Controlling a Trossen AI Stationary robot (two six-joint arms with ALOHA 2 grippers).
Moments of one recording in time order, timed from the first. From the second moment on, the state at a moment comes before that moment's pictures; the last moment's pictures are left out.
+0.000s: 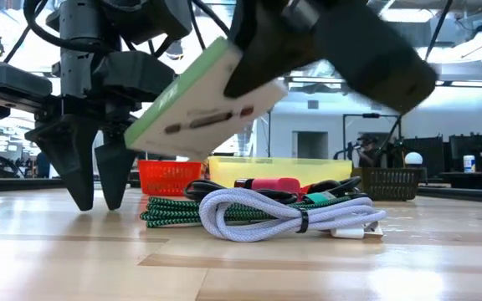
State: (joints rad) left arm -0.31 1.75 0.96 -0.50 0.08 0.09; right arm 0.64 2.32 1.93 -0.97 0.94 -0.29
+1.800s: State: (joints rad) left arm -0.41 1.25 0.96 -0.50 -0.72 0.25; right arm 0.73 2.31 2.36 -1.57 0.98 0.07
